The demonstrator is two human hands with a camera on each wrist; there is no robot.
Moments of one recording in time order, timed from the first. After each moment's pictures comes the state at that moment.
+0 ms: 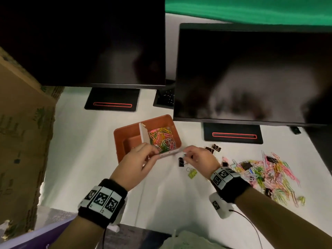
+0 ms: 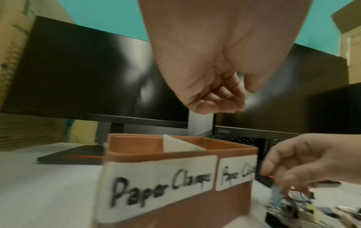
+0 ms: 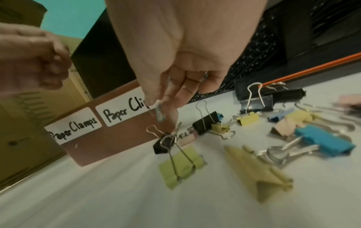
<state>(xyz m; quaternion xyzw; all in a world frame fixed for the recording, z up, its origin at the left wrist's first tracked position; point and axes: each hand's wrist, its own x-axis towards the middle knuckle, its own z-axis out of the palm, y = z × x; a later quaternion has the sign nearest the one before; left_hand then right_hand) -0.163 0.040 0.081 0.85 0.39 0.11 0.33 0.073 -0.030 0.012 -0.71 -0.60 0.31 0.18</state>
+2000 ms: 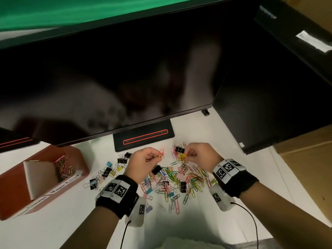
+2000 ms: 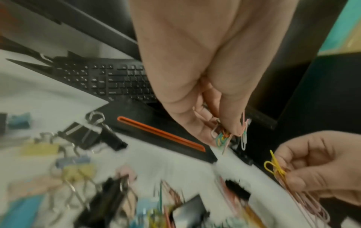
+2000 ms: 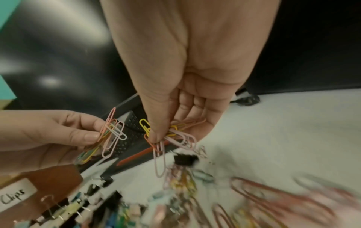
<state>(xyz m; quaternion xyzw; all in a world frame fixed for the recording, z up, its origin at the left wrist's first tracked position) 0.151 -0.053 0.023 0.76 0.43 0.05 0.49 0.341 -0.175 0.020 -0.78 -0.43 0.40 0.22</state>
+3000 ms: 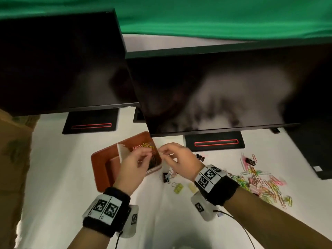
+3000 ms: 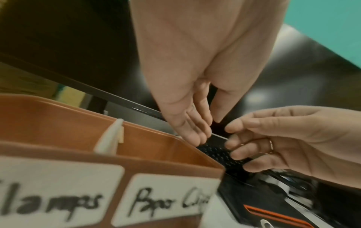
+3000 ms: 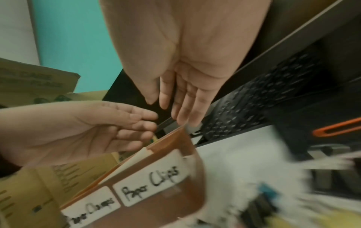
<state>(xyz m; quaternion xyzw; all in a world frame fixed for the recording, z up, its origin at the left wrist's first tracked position) -0.085 0.059 0.072 0.71 0.49 0.19 0.47 0.084 0.001 0.060 -0.65 -0.58 0.37 0.33</state>
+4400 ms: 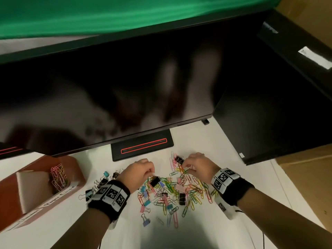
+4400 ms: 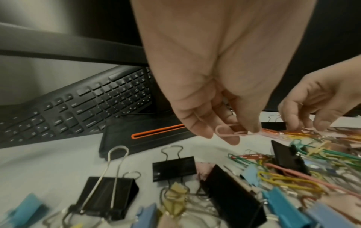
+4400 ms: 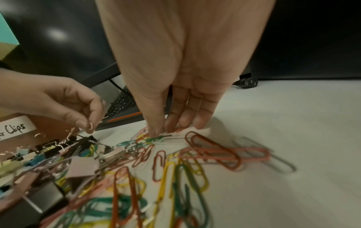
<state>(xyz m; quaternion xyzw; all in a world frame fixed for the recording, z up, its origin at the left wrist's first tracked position) 0.140 -0.020 -0.004 0.91 0.24 -0.12 0.31 0.355 -0.176 -0.016 -0.73 -0.57 0.35 0.11</state>
